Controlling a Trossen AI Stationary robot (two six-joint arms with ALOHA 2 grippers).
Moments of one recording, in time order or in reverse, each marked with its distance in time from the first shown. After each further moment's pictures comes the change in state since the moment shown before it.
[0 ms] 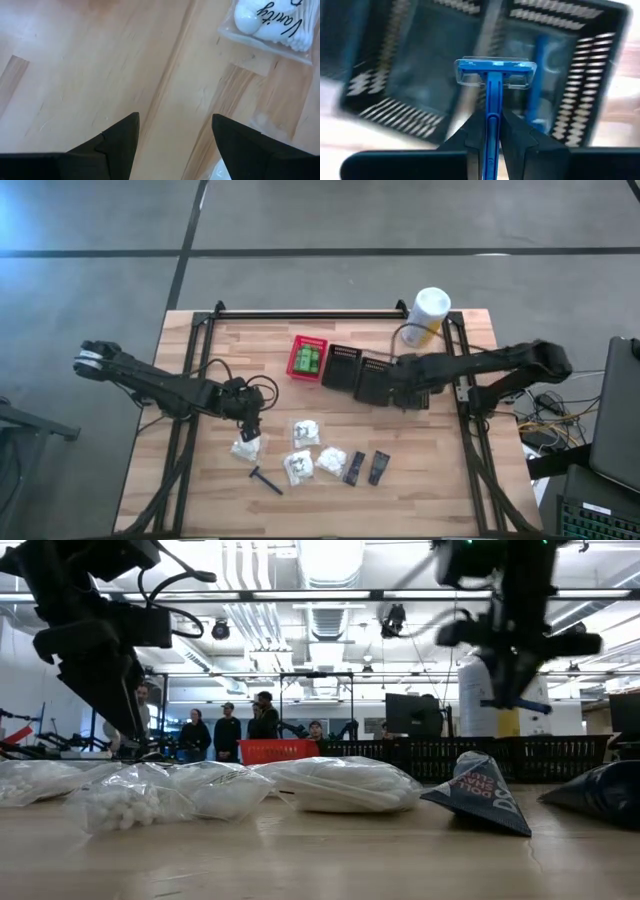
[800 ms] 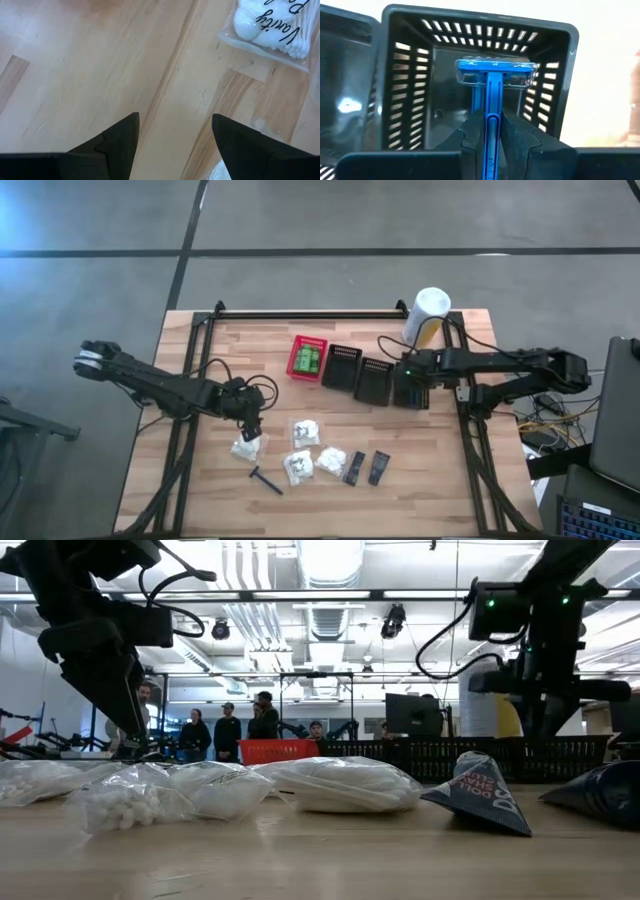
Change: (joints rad) left arm 0.000 0.000 0.000 0.011 -0.004 -0.017; right arm -0.243 -0.159 -0.318 0.197 -0.033 -0.168
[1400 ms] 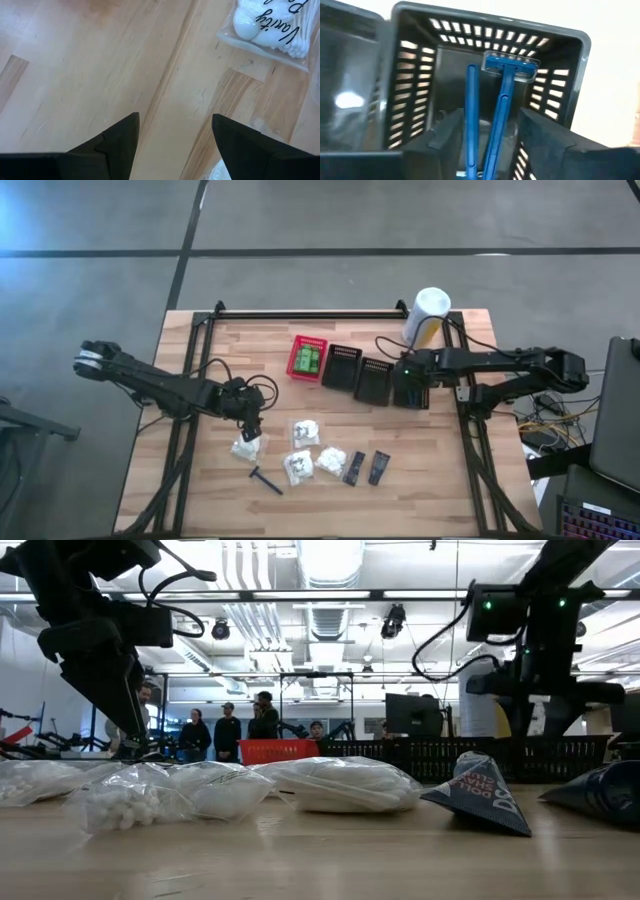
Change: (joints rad) left arm 0.000 0.000 0.000 0.000 0.002 0.000; right arm -0.001 0.010 0.003 0.023 0.000 -0.051
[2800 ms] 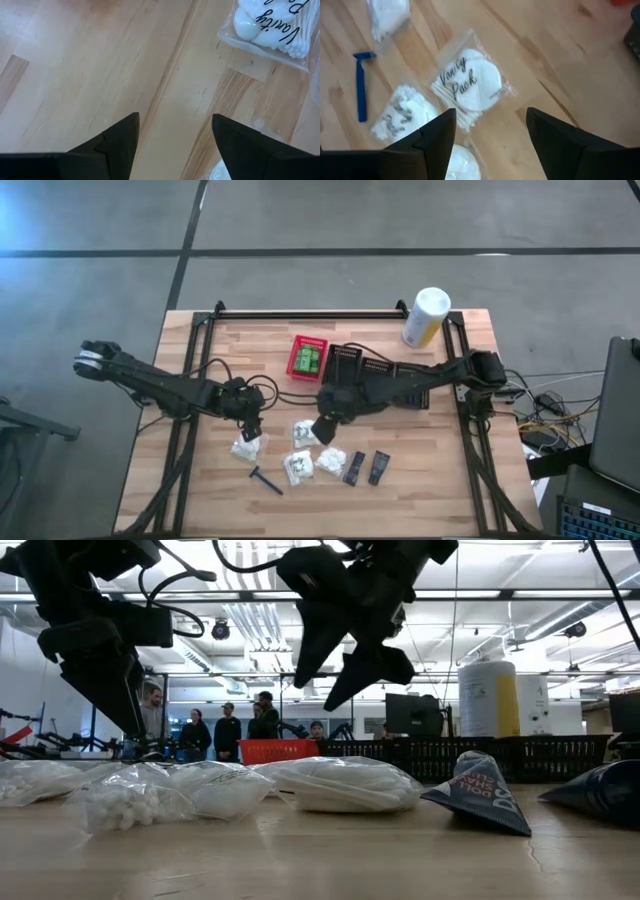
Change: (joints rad) left arm 0.000 0.000 0.000 0.000 -0.002 0.000; right arm 0.400 0.704 0.790 0.313 -0.149 -0.432
